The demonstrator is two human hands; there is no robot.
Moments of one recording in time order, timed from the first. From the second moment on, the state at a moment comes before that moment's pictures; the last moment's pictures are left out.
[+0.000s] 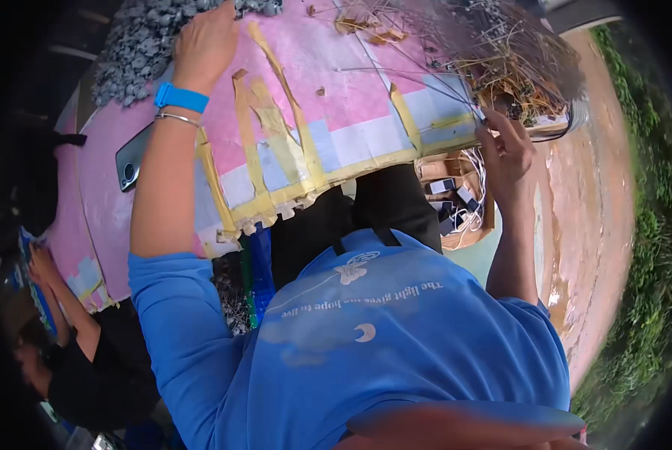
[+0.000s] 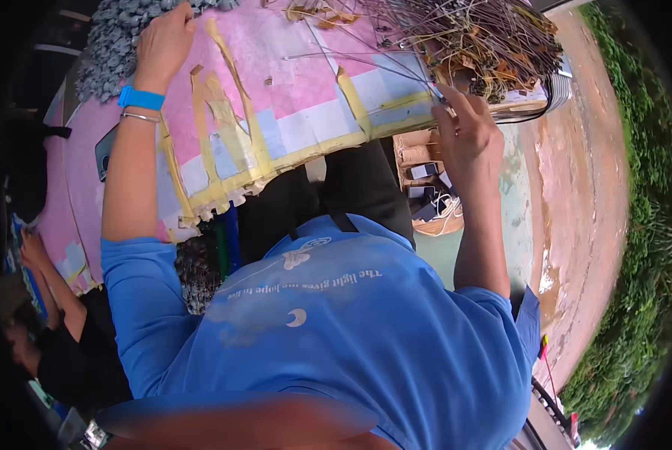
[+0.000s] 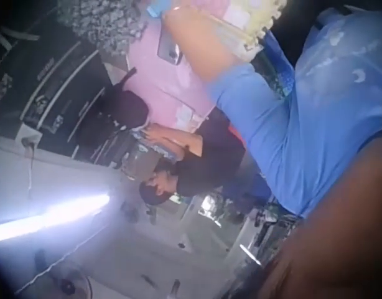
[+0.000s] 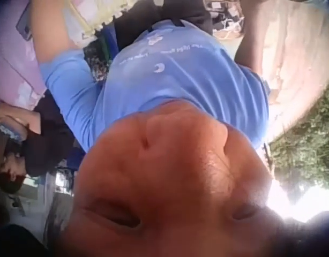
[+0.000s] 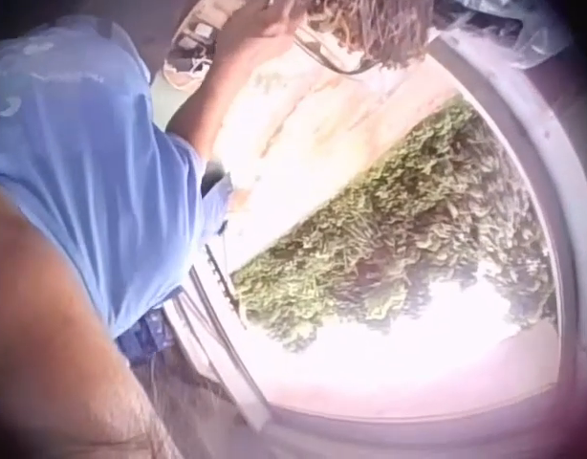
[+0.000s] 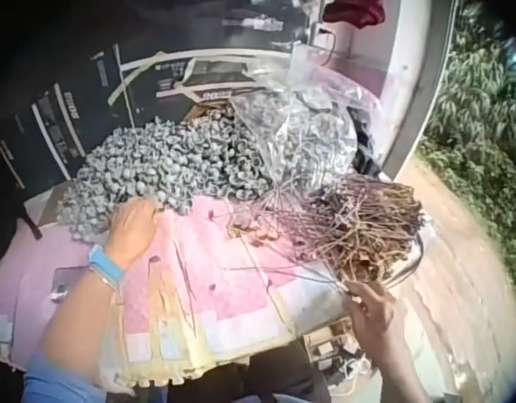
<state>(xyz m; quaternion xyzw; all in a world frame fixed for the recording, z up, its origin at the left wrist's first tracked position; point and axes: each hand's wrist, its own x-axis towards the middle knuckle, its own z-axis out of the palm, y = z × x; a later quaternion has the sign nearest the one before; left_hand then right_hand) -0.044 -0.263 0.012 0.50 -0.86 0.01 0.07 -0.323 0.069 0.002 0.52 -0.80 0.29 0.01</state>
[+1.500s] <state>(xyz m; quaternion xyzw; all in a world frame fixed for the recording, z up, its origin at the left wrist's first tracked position) 0.008 0.026 0.002 0.33 -0.42 -0.72 0.45 -0.187 0.067 0.005 0.48 -0.42 0.46 -0.61</state>
